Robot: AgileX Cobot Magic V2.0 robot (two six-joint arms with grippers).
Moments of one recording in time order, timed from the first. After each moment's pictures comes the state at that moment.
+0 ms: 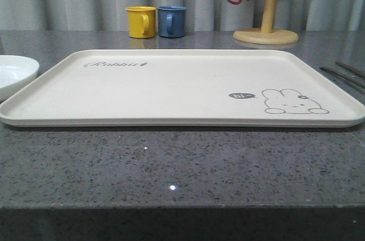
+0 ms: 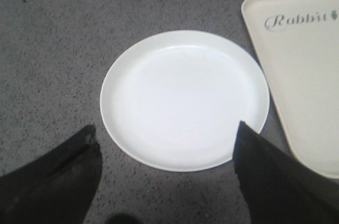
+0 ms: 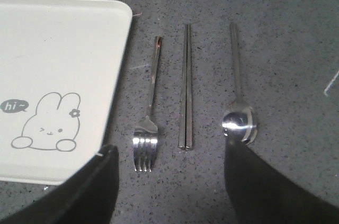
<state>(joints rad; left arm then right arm) -0.08 0.72 -0.74 0.08 0.72 0.03 0.02 0.60 -0.62 0.06 0.63 0.03</state>
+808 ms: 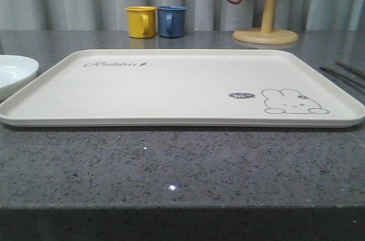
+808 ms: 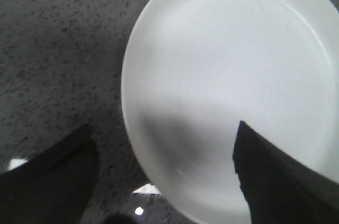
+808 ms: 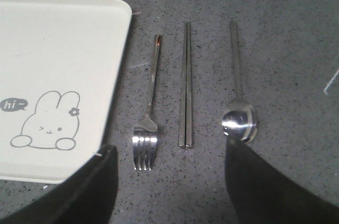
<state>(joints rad) 0.39 1.34 -0.96 -0.51 0.88 0.49 0.02 0.60 -0.62 0.05 0.63 0.03</state>
